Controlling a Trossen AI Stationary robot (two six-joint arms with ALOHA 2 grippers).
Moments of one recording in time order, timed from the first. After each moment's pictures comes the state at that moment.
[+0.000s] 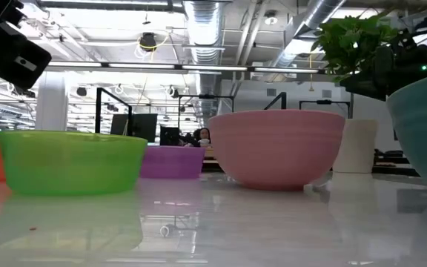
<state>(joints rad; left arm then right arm) -0.18 0.01 0.02 0.06 0.64 -0.44 -0.27 0.01 0.02 0.06 0.50 0.07</state>
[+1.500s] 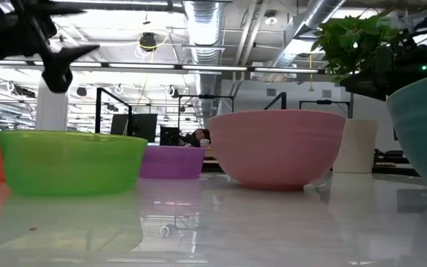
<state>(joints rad) -0.18 0.02 0.02 0.29 -0.31 -0.68 -0.27 0.01 0.02 0.06 0.50 0.07</state>
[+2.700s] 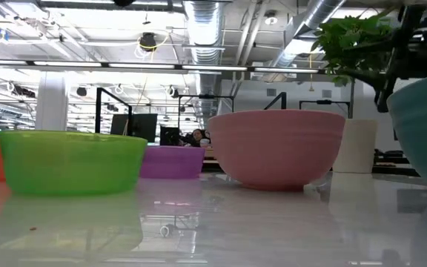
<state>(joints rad) -0.13 1.11 1.11 -0.23 -0.26 -0.80 -0.18 0.01 0.02 0.15 0.13 0.90</state>
